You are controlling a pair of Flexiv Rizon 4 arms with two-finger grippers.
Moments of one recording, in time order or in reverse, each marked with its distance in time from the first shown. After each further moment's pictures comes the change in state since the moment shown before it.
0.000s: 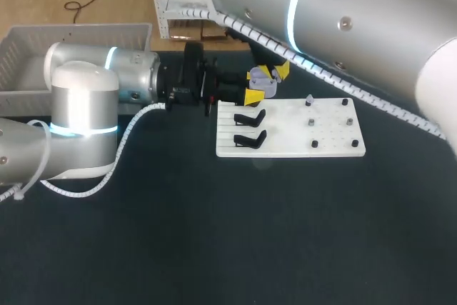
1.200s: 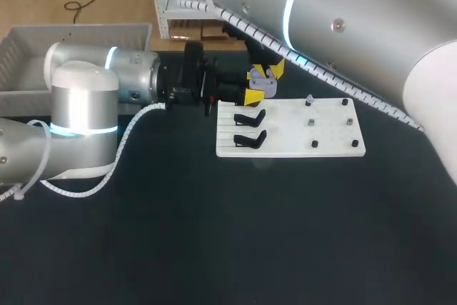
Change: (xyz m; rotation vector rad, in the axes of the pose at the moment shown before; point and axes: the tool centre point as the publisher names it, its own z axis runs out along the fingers) left arm 0.000 0.000 0.000 0.000 0.000 0.000; right arm 0.003 0.012 0.000 -0.029 0.031 -0.019
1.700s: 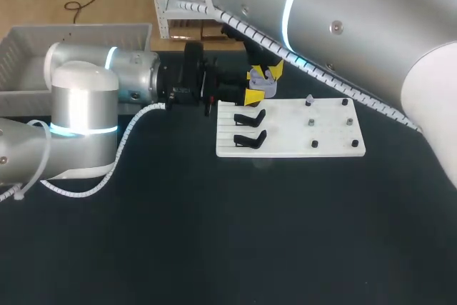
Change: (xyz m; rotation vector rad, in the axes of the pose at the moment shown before) left arm 0.000 0.000 0.000 0.000 0.000 0.000; right arm 0.000 0.003 0.002 -0.006 0.004 -0.005
